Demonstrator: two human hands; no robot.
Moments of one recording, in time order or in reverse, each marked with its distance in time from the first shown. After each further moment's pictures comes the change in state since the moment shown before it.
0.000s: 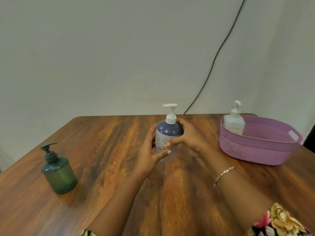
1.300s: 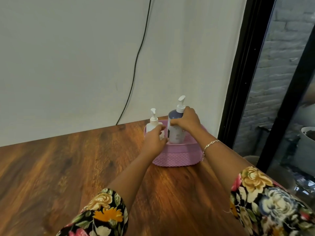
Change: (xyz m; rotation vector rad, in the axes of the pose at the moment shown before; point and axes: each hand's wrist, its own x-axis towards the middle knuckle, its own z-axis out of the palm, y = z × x) left_hand 0.114 0.065 0.274 0.318 -0.344 0.076; right_hand -0.012 0.043 -0.277 -0.575 0.726 0.291
